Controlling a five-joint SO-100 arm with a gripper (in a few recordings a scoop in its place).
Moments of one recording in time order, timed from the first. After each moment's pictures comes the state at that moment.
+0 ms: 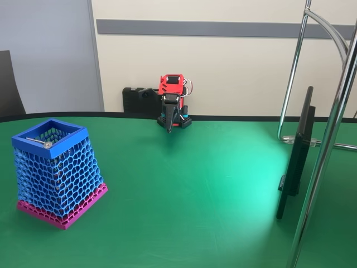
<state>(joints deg) 3.2 190.0 176.2 49.1 -2.5</state>
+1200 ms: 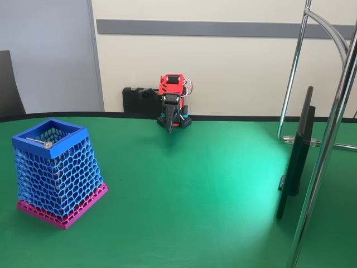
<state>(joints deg) 3.2 190.0 176.2 49.7 -2.6</state>
